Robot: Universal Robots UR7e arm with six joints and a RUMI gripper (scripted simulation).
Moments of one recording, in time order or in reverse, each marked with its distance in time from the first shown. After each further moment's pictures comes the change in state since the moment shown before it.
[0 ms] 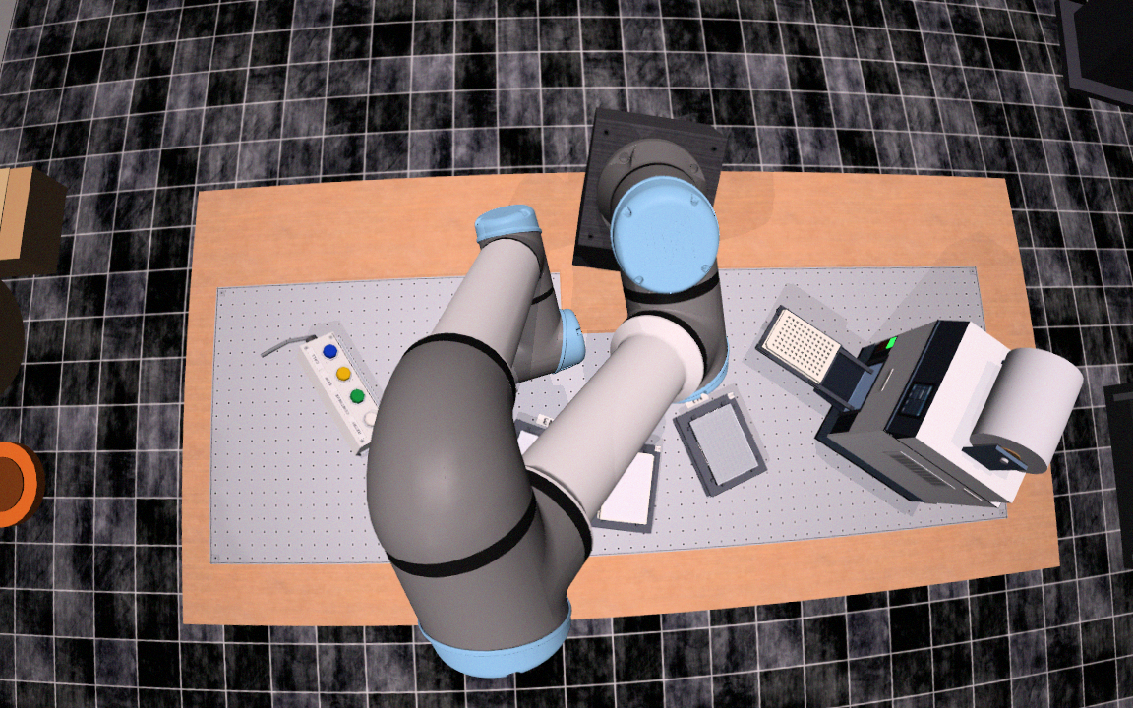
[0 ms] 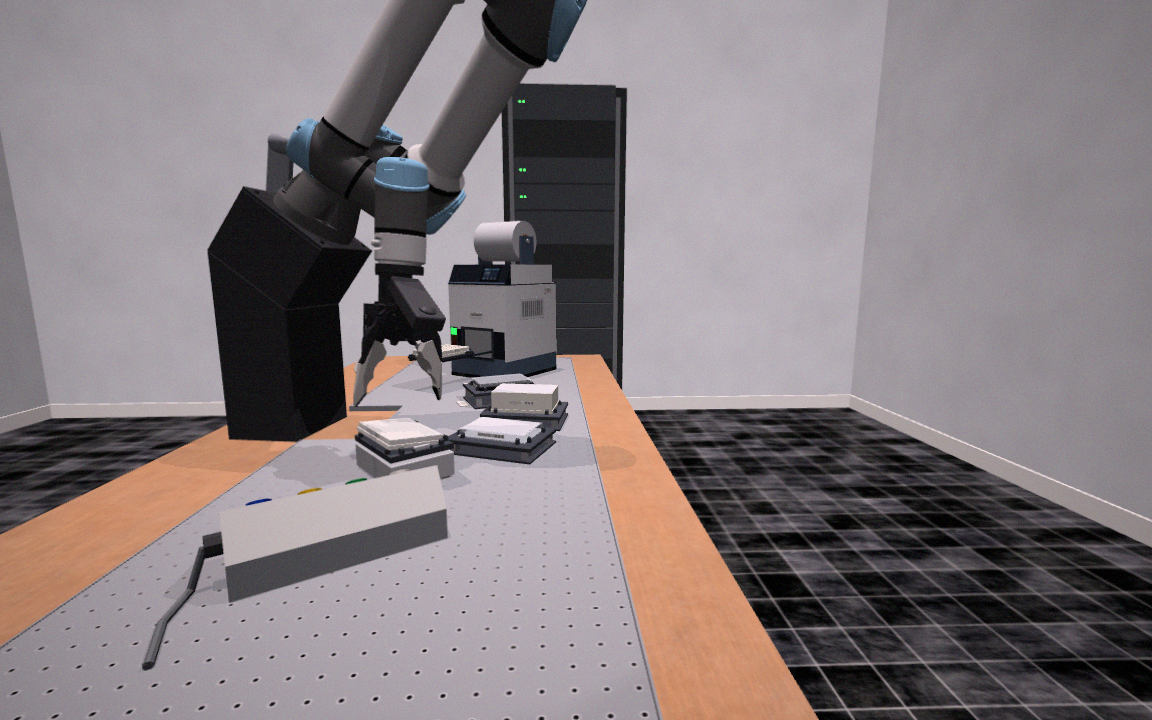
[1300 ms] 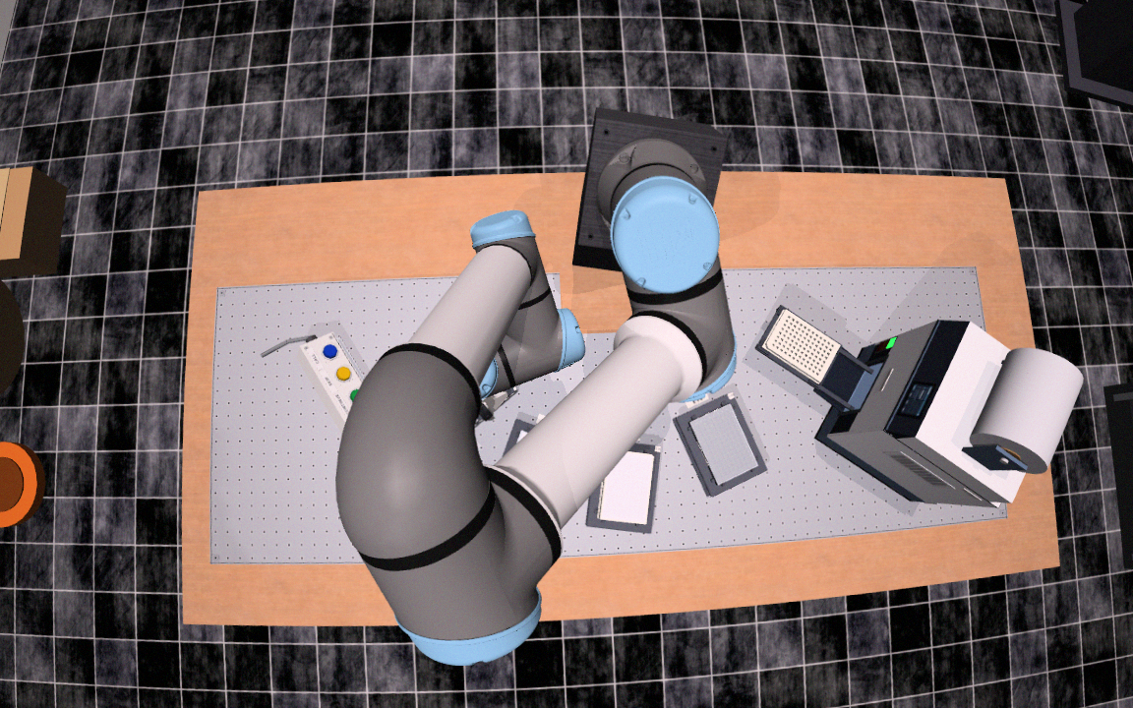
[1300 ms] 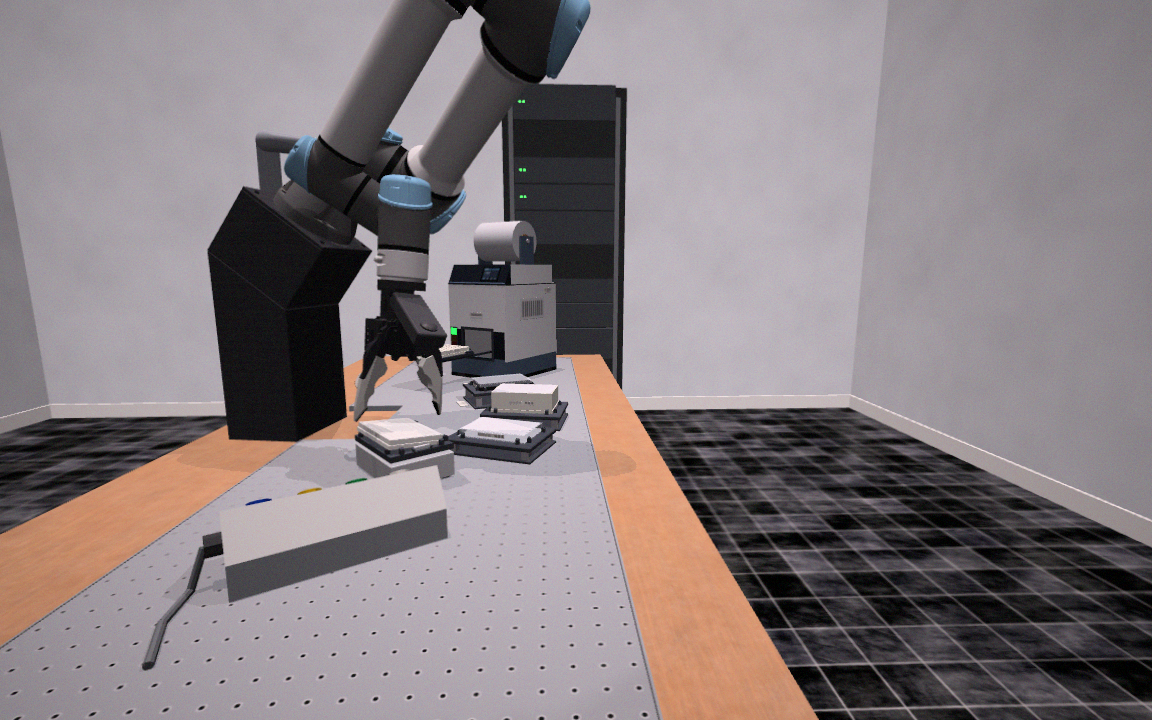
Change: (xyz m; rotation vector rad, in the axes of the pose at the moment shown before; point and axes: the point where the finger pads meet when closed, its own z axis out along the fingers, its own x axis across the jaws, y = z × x) arm -0.001 0.000 0.024 0.002 0.017 0.002
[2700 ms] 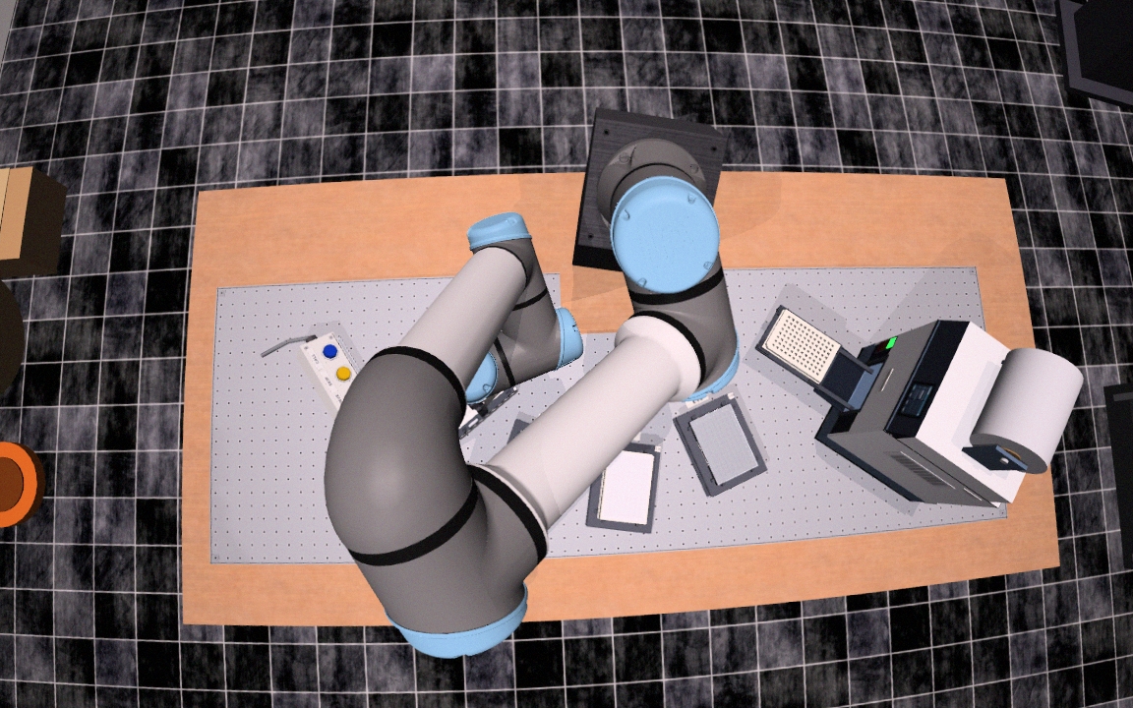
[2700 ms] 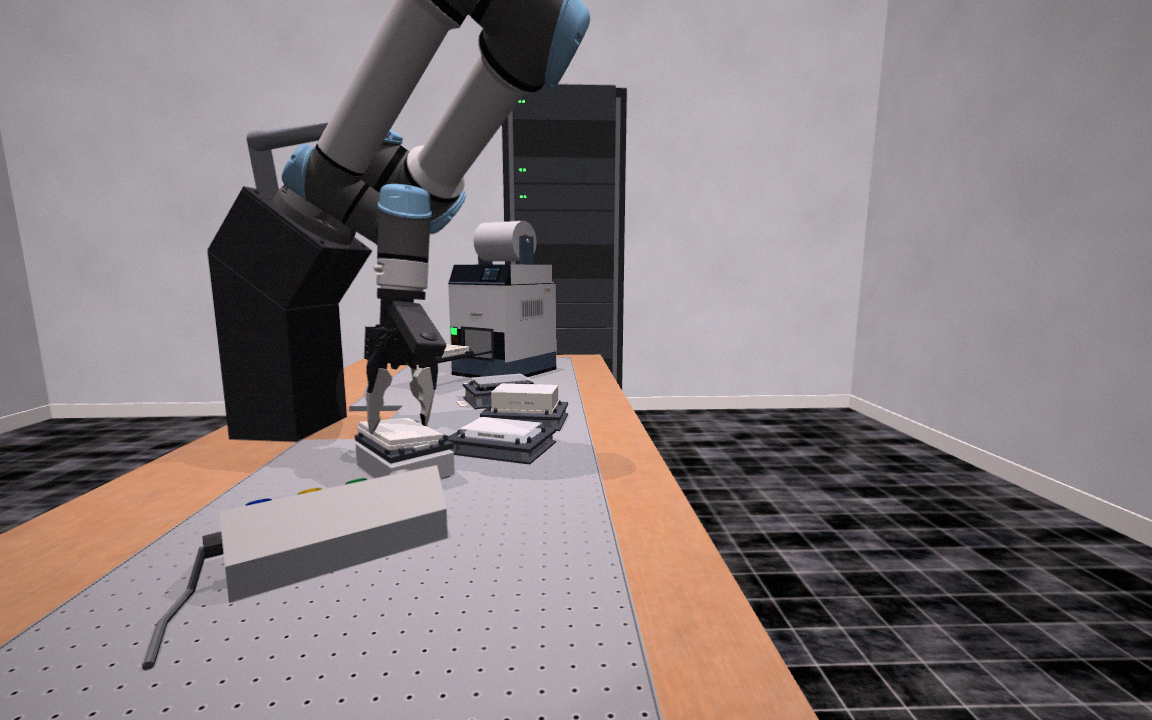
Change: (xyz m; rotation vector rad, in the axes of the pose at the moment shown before) arm 0.000 0.000 0.013 0.000 0.000 0.000
